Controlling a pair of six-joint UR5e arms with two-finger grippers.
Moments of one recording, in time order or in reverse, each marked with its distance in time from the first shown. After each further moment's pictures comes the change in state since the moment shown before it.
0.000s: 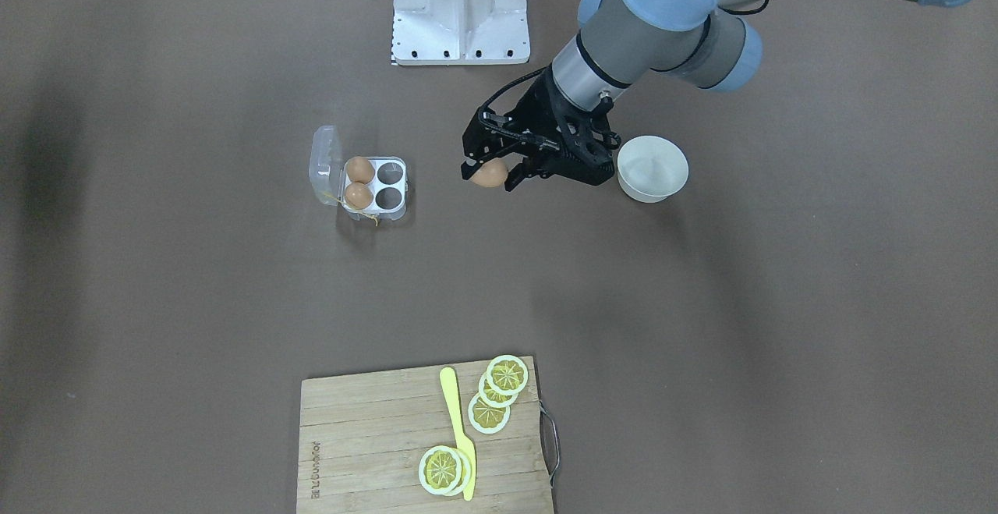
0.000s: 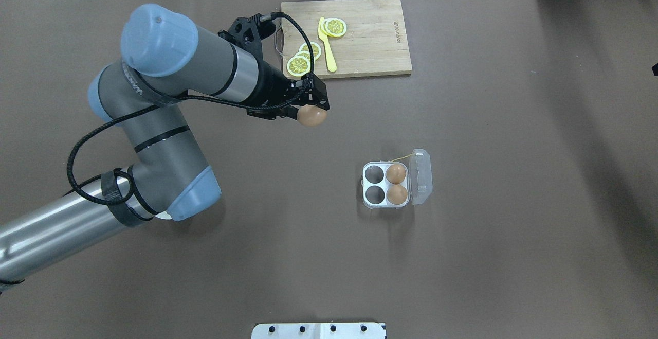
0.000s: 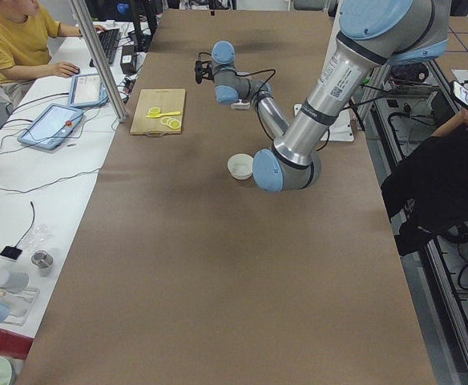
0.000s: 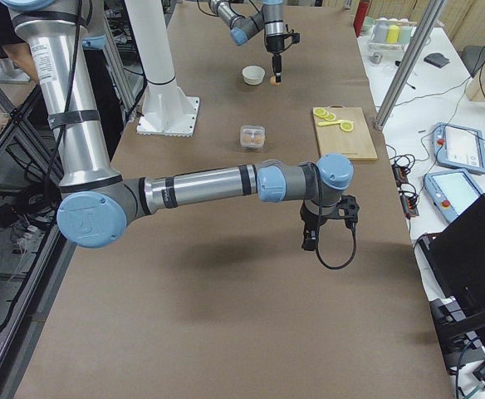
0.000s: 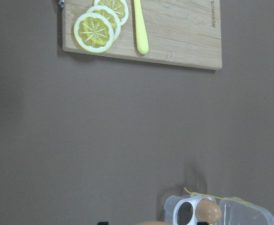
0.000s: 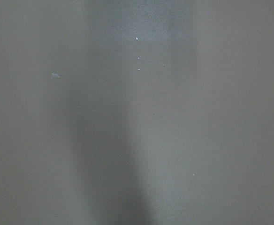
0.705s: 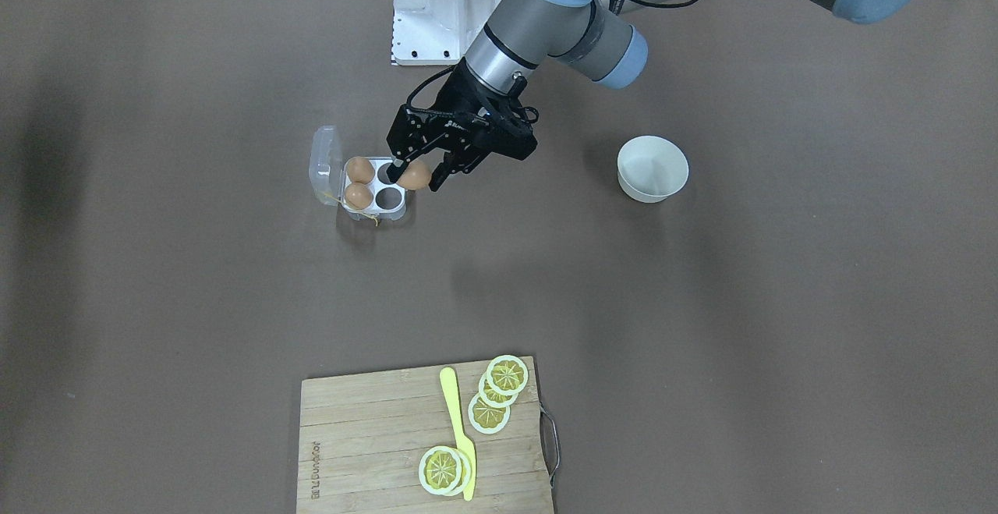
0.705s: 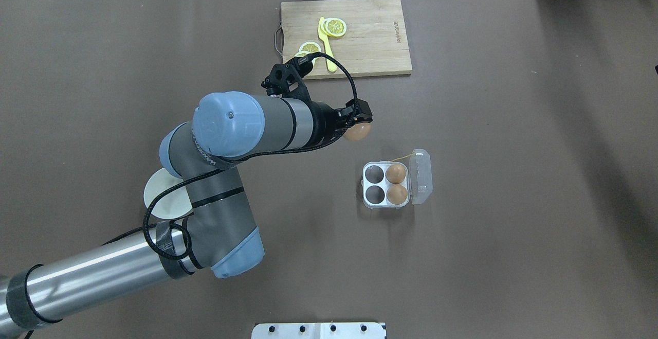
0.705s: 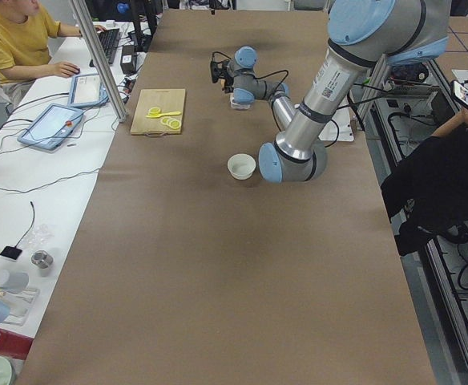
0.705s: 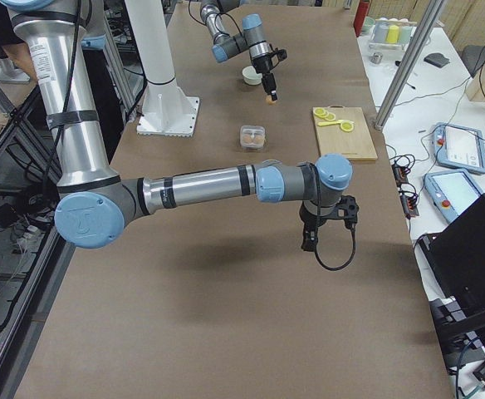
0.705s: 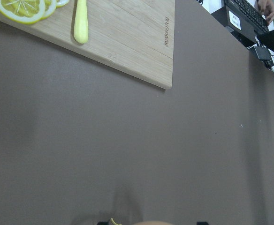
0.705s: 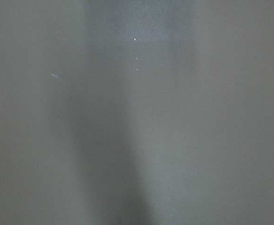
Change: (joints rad) left arm 0.168 -0.057 0.083 -0.123 0.353 -0.187; right arm 0.008 -0.006 0.008 0.000 0.001 0.000
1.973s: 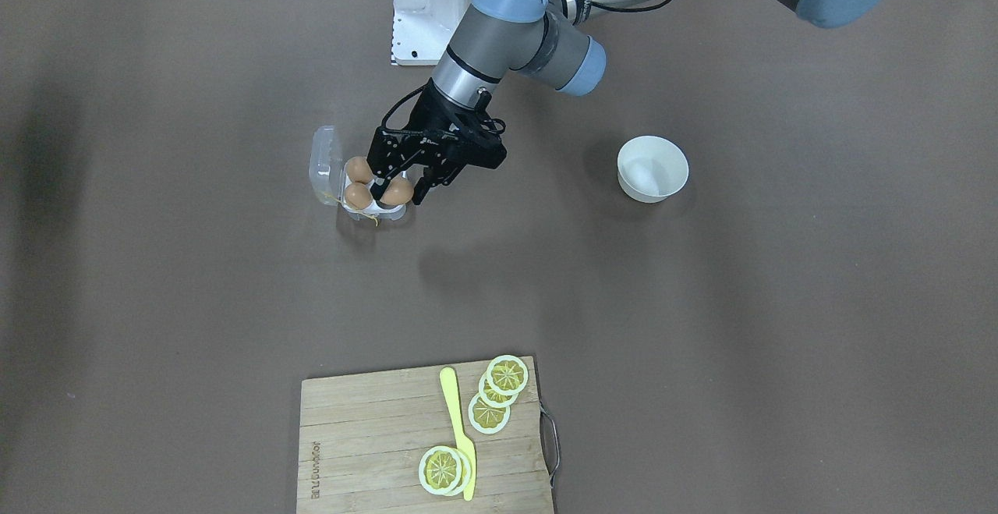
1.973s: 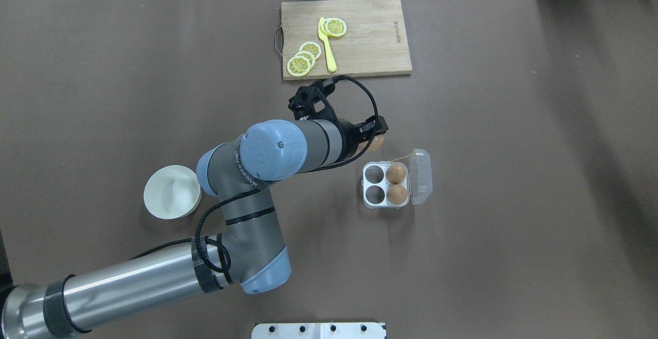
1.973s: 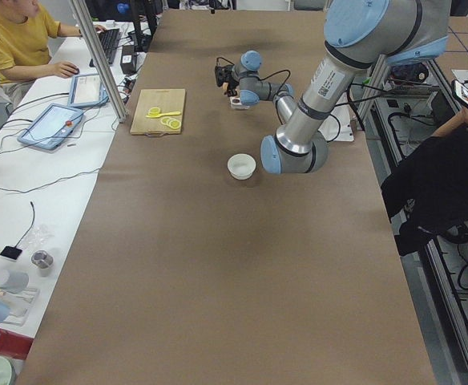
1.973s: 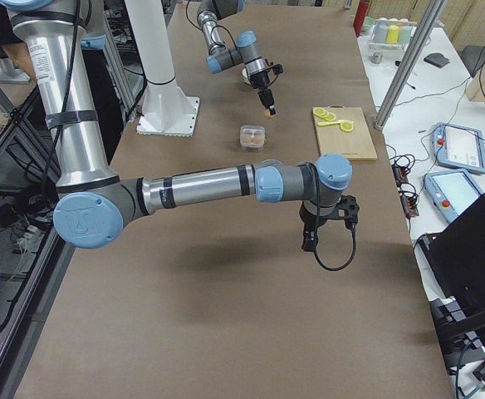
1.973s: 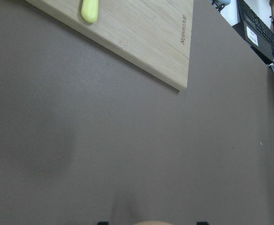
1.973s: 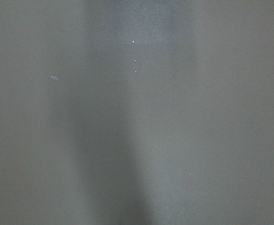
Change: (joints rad) left arm 0.056 -0.070 0.125 0.002 0.090 -0.023; right arm 0.007 -0.002 0.004 0.000 0.001 0.000
